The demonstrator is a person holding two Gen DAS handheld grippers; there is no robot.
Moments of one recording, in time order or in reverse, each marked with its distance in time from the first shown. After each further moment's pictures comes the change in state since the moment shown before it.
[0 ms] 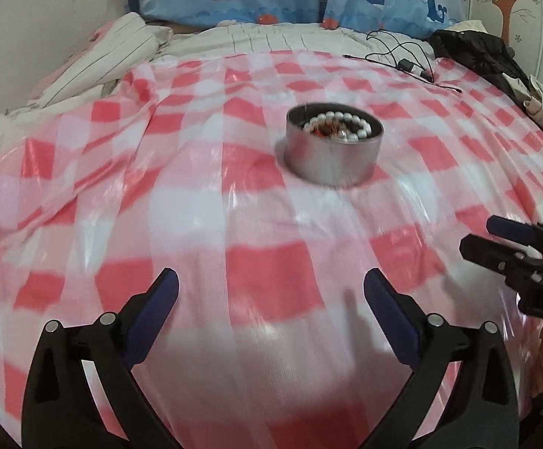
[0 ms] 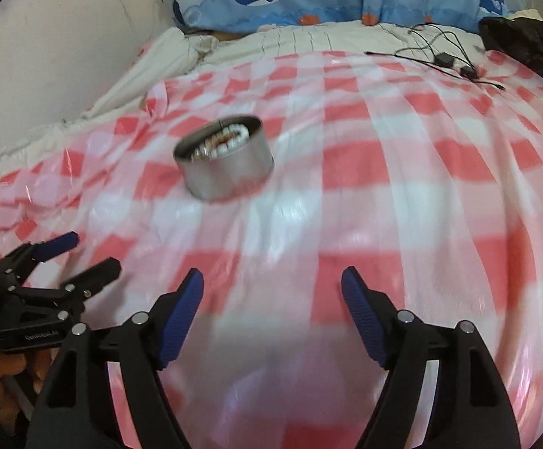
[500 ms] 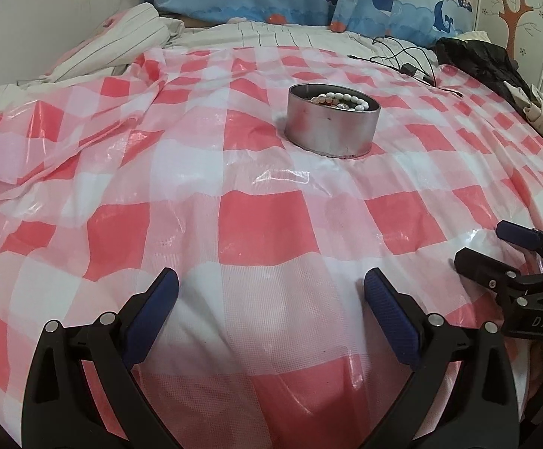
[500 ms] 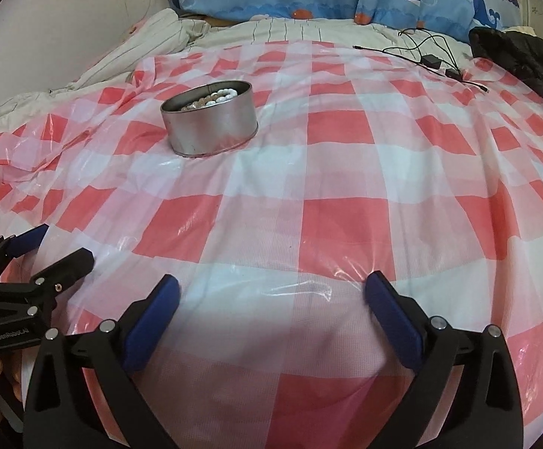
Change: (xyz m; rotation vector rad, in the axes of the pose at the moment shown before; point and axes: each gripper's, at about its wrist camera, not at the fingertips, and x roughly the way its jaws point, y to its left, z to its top) left arm 0.002 -0.001 -0.033 -0.053 -0.024 -0.006; right arm 0.004 0.008 -0.024 -0.057 -0.001 -0.097
